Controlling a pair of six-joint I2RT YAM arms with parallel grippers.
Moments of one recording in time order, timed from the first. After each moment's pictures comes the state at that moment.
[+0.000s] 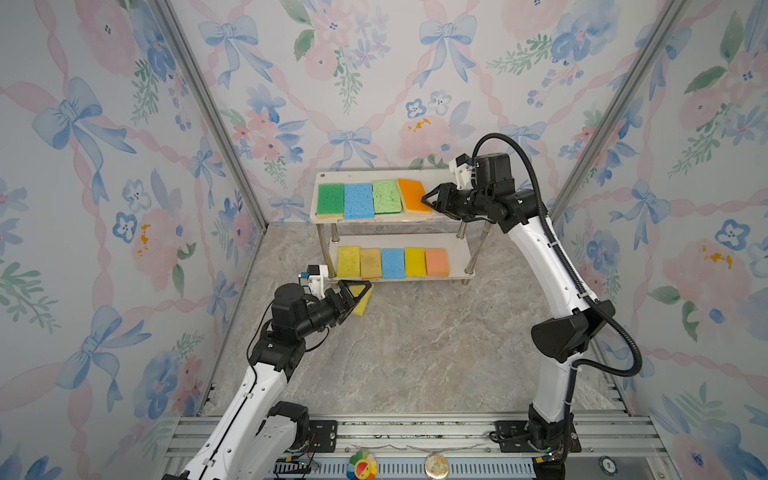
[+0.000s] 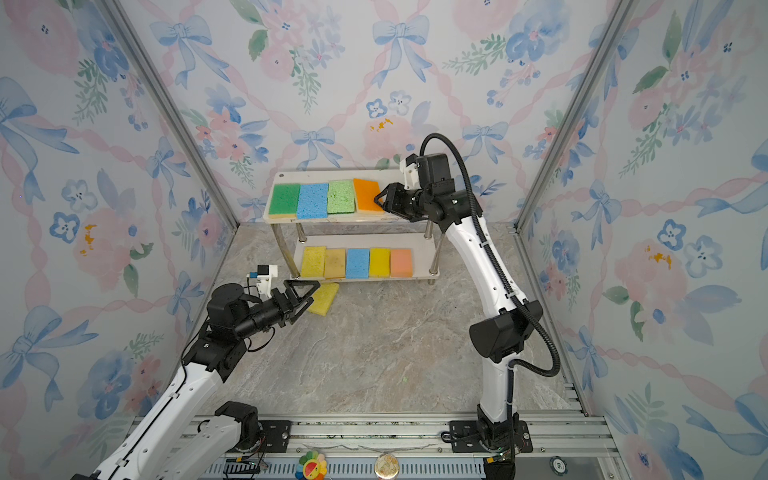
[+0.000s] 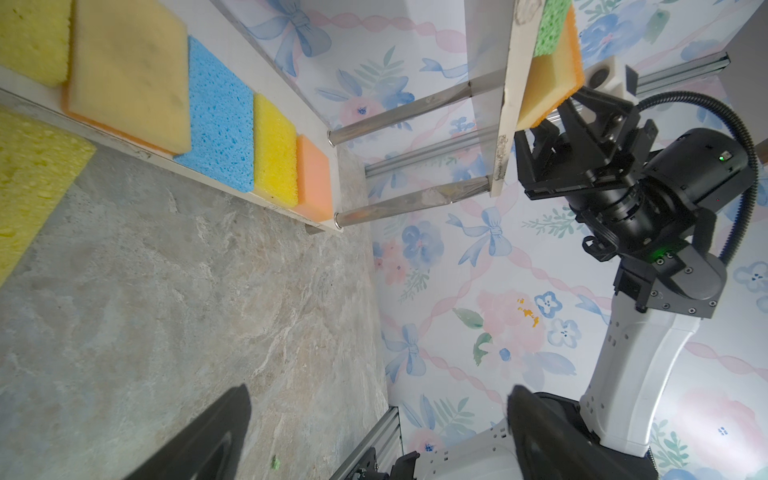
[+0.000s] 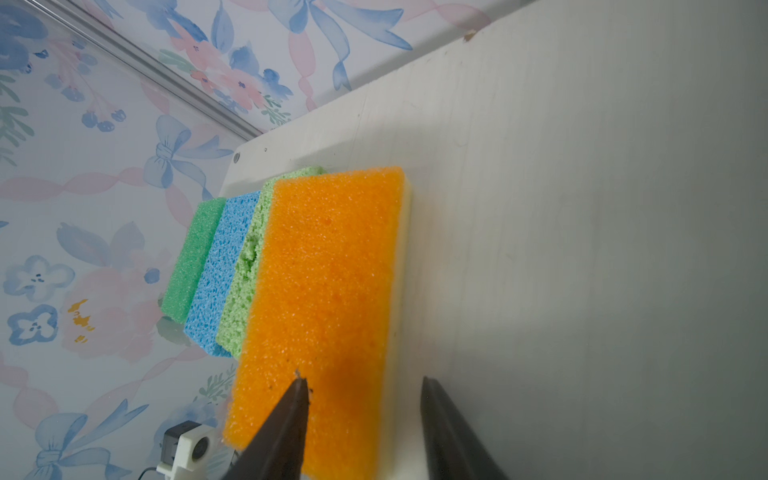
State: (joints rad) left arm -0.21 0.82 0.62 -0.05 0.64 -1.08; right arm 0.41 1.99 2.37 -0.89 -0.39 0.58
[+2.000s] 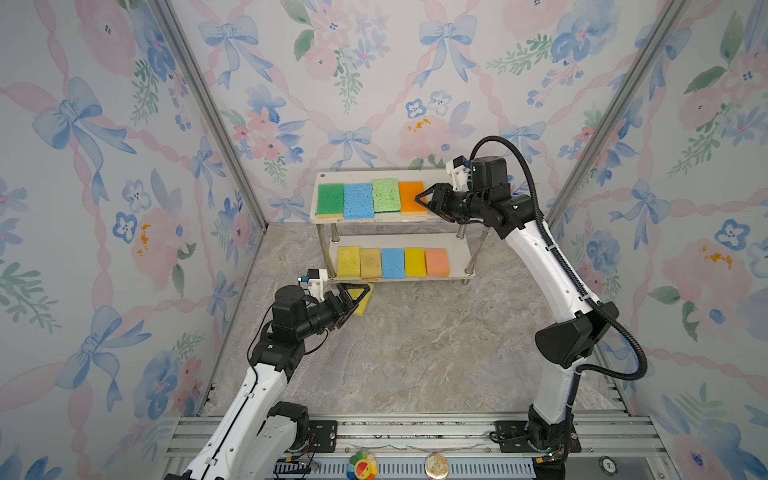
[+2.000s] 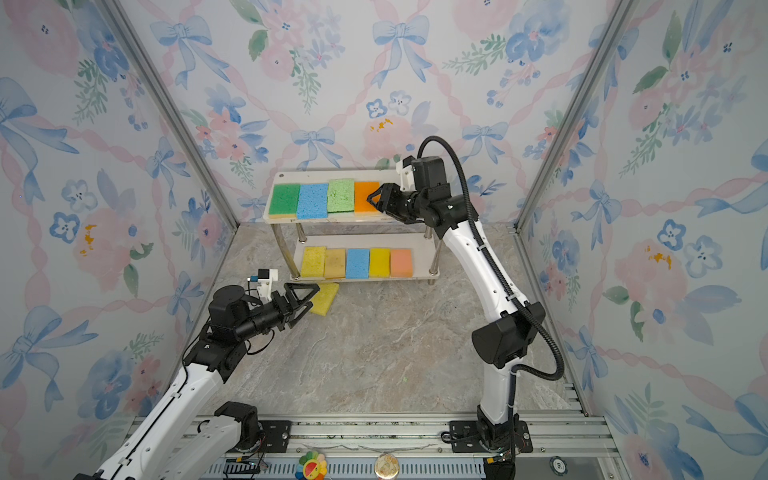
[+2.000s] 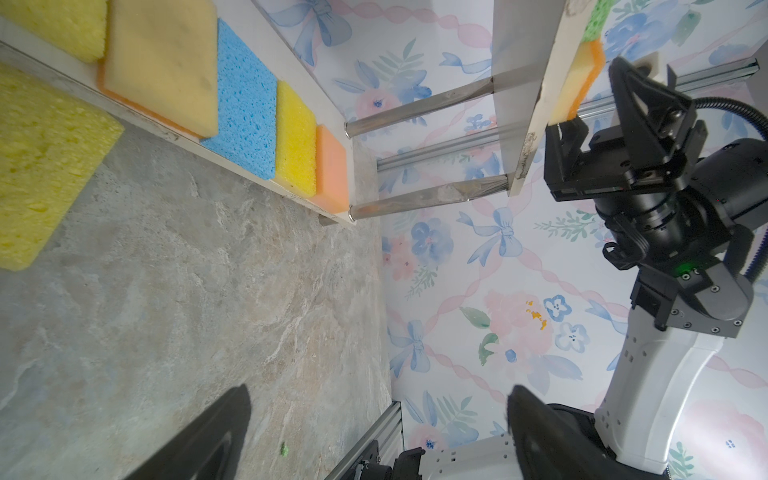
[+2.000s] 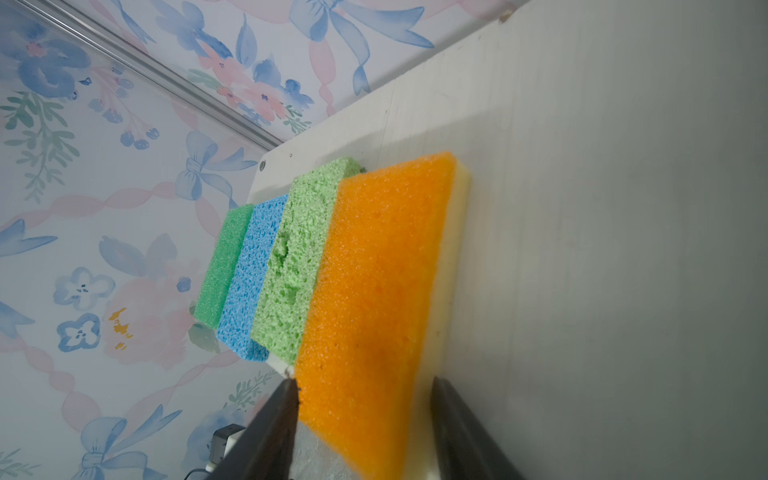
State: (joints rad) left arm -0.19 0.82 0.59 -0.07 0.66 -1.08; right arm 0.45 1.94 2.26 -0.77 -0.40 0.67
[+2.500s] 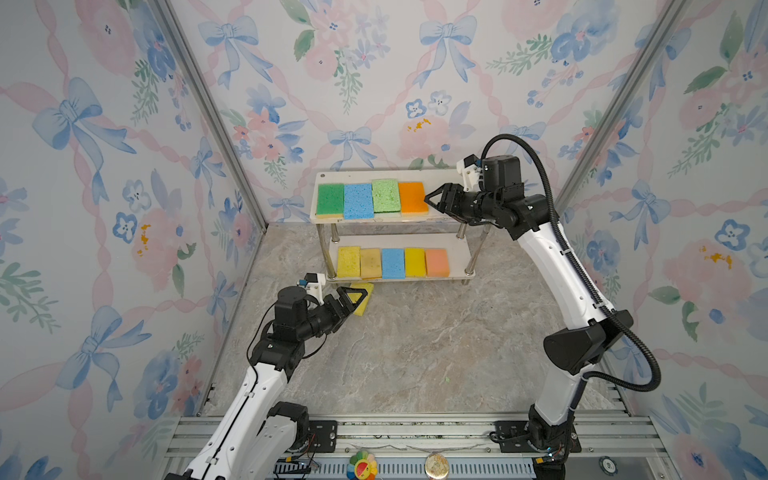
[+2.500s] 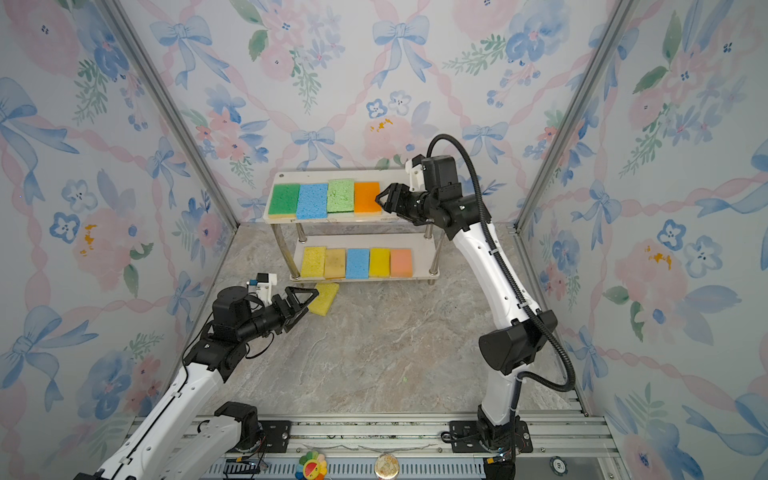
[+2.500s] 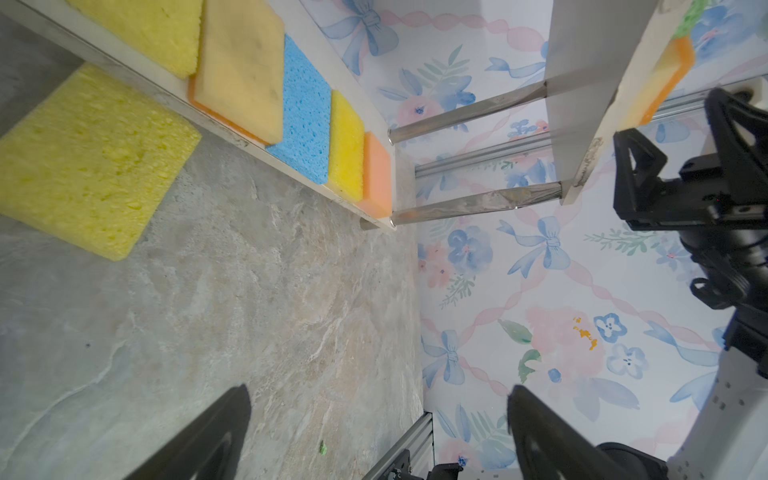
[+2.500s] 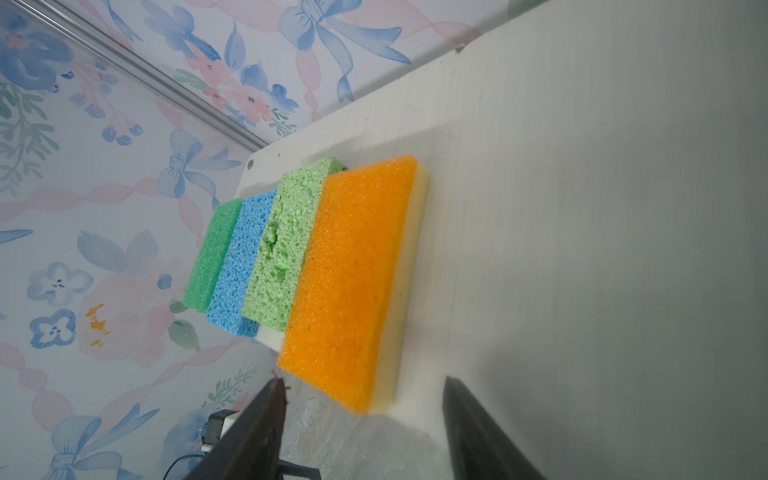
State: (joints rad) left arm -0.18 0.82 0.59 -0.20 0.56 -0.99; right arm 0.40 1.80 2.18 -0.85 -0.35 0.60
